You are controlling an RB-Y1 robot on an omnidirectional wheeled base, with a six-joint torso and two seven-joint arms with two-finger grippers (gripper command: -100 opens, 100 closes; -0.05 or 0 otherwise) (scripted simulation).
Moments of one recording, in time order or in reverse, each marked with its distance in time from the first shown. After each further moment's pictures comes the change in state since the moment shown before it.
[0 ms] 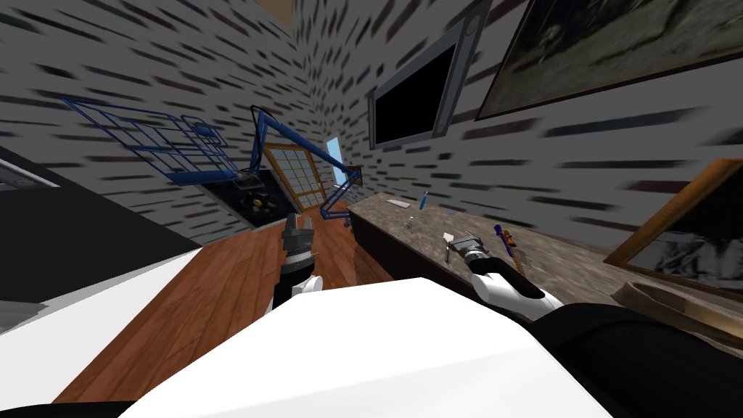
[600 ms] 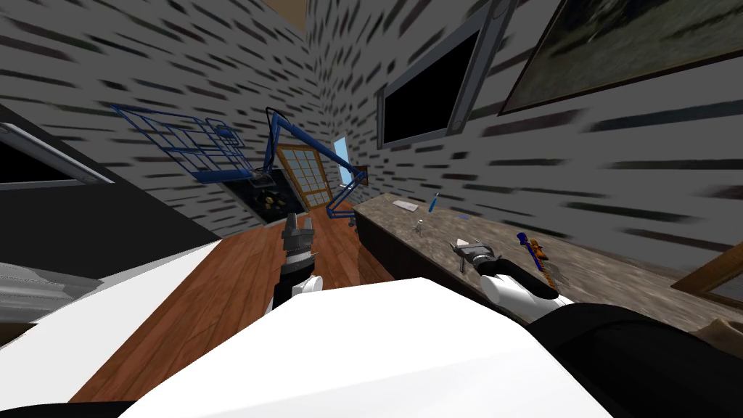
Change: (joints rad) left arm 0.000 0.000 0.000 0.000 0.000 0.000 0.000; right arm 0.002 0.000 -0.075 0.011 -0.041 0.162 -0.152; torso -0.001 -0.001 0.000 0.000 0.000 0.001
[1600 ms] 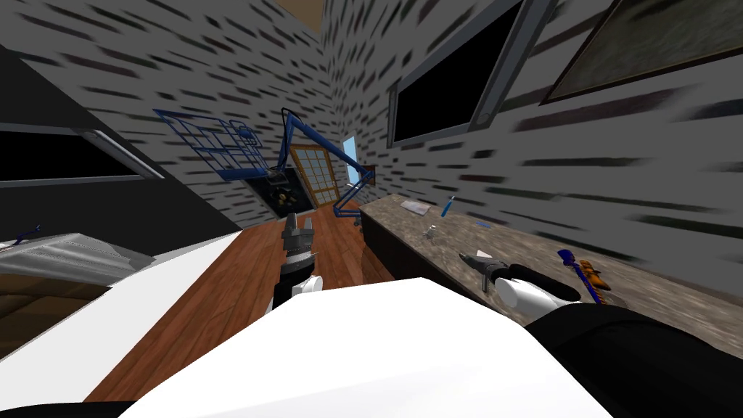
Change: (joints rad) left arm 0.000 0.000 0.000 0.000 0.000 0.000 0.000; right arm 0.004 -0.004 -0.107 0.024 -0.069 0.268 -0.256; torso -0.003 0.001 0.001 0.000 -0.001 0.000
